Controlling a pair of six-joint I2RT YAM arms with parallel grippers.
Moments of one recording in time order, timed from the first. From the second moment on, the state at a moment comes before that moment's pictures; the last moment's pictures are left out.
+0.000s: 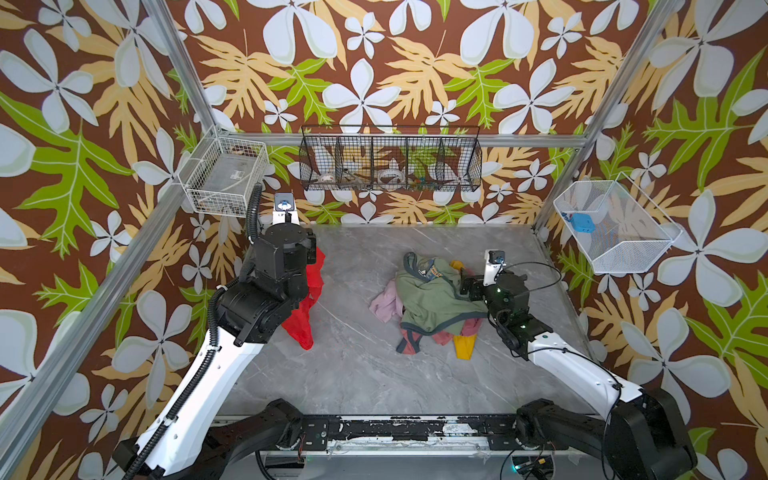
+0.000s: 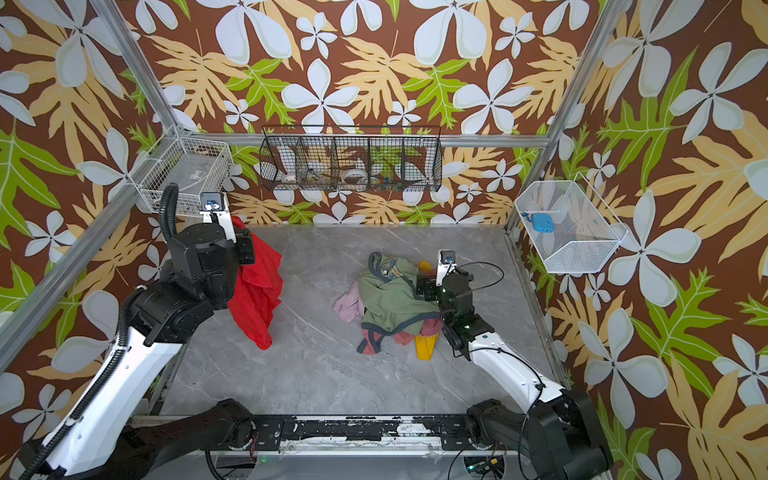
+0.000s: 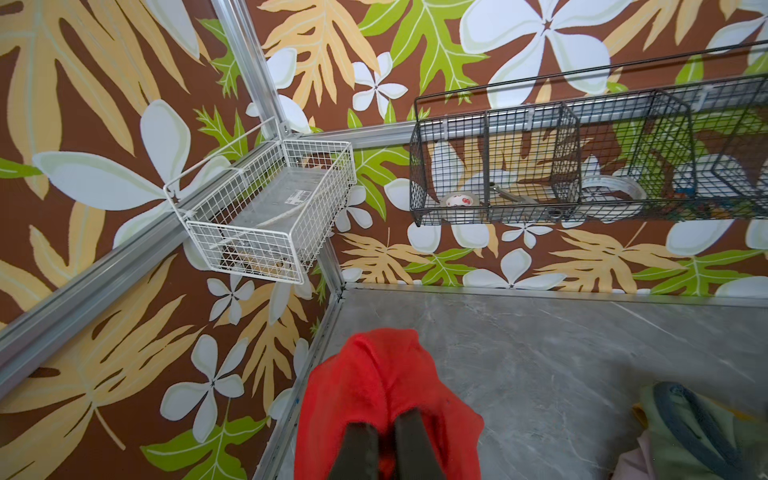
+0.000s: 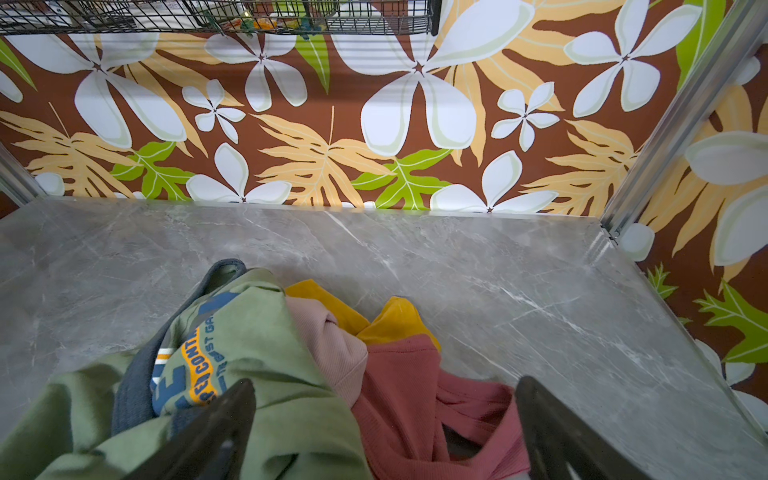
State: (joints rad) left arm -0.53 1.09 1.51 -0.66 -0.77 -0.01; right arm 0.35 1.16 0.62 0.27 0.26 0.09
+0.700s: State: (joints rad) left arm -0.37 1.10 1.29 -0.67 -0.60 -0.12; right arm 0.35 1.17 0.64 0.26 0.25 0.11
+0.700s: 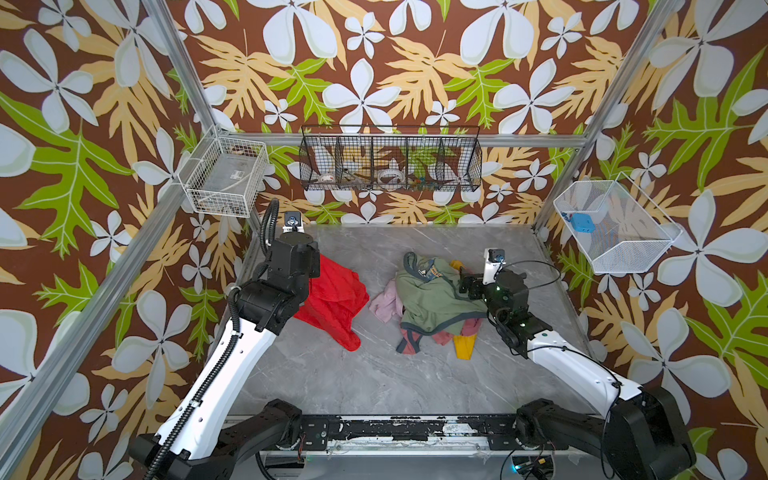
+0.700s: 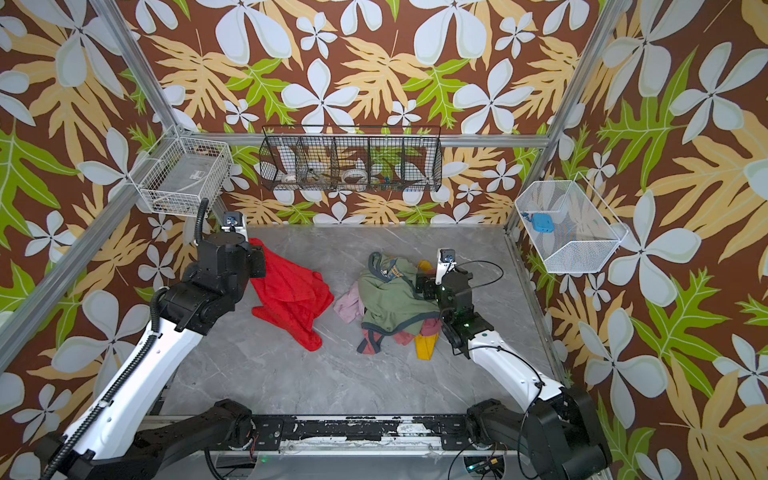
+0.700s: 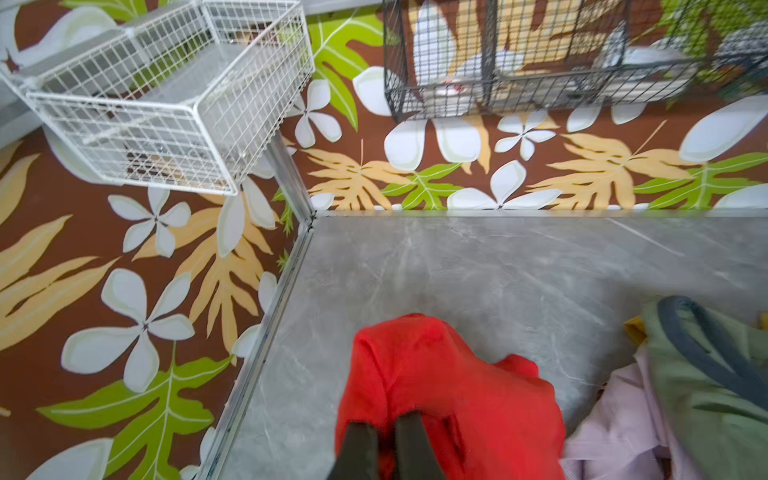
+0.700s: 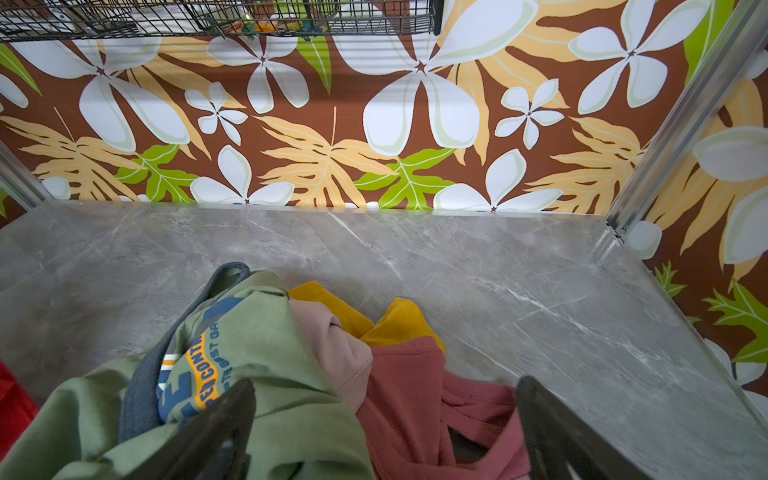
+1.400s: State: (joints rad) left arm -0.34 1.22 1.19 -0.66 -0.66 -0.25; right arm 0.35 1.16 0.67 0.24 0.23 0.11
